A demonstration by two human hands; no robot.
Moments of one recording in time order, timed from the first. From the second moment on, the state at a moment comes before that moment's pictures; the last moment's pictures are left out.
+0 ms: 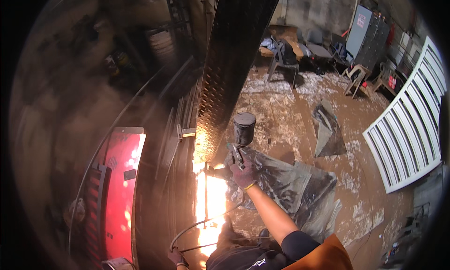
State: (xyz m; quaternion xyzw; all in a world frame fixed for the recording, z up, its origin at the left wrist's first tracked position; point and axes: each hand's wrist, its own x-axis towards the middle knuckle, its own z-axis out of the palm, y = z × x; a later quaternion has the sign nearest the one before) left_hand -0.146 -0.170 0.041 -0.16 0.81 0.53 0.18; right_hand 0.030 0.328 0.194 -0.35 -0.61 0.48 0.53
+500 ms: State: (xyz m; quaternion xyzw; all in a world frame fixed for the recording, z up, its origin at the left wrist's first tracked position) left_hand -0.236 -0.180 0.037 0.00 0.83 0.44 0.35; right_hand -0.034 0.339 0.121 -0.42 -0.55 0.49 0.53
